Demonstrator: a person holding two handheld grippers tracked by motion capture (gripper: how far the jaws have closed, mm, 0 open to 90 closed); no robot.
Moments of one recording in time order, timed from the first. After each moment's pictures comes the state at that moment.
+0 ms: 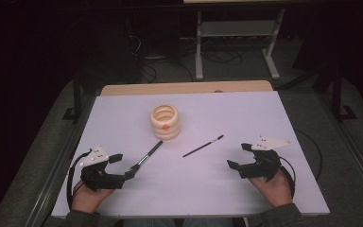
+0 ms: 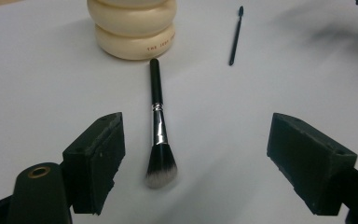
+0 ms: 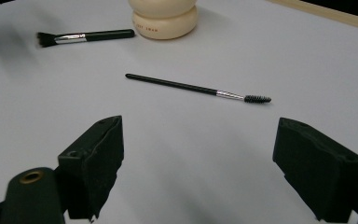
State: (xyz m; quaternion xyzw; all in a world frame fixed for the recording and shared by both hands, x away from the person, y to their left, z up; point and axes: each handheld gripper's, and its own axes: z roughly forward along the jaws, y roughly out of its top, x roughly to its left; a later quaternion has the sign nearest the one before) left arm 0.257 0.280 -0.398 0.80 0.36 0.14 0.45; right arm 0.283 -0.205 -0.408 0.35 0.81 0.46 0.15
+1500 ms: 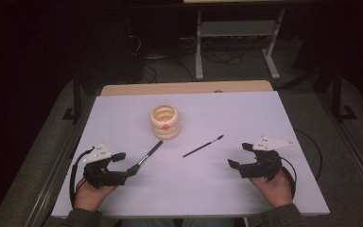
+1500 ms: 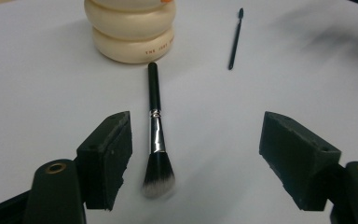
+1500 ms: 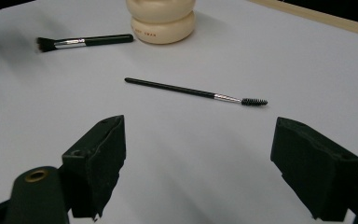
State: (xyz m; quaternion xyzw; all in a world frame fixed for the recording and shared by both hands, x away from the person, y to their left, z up) left arm 0.264 0.271 -0.396 0.81 0.36 0.13 0.44; right arm 0.281 -0.206 -0.406 0.35 0.80 0.46 0.15
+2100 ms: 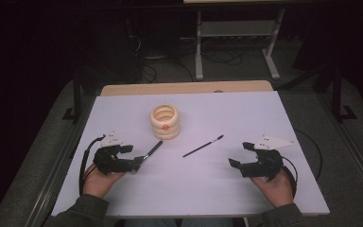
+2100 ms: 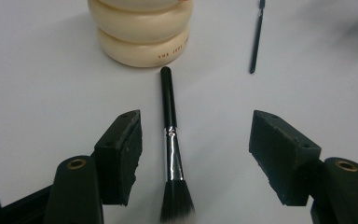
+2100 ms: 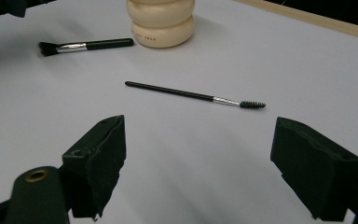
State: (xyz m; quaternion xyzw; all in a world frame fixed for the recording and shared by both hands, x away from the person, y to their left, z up) left arm 0.304 0.253 -0.392 0.83 0.37 0.12 0.40; right arm 0.282 -0.208 -0.404 0.35 0.80 0.47 0.15
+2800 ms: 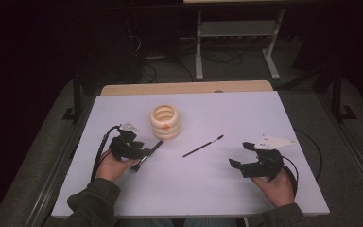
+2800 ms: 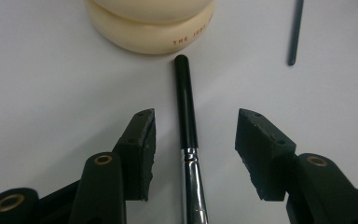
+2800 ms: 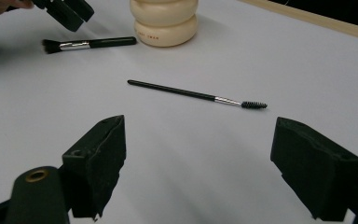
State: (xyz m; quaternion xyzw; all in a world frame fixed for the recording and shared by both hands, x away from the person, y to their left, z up) left arm 0.354 0.226 -0.408 0.86 0.40 0.07 0.32; right arm 0.281 -0.210 -0.402 0.34 0.80 0.47 0.15
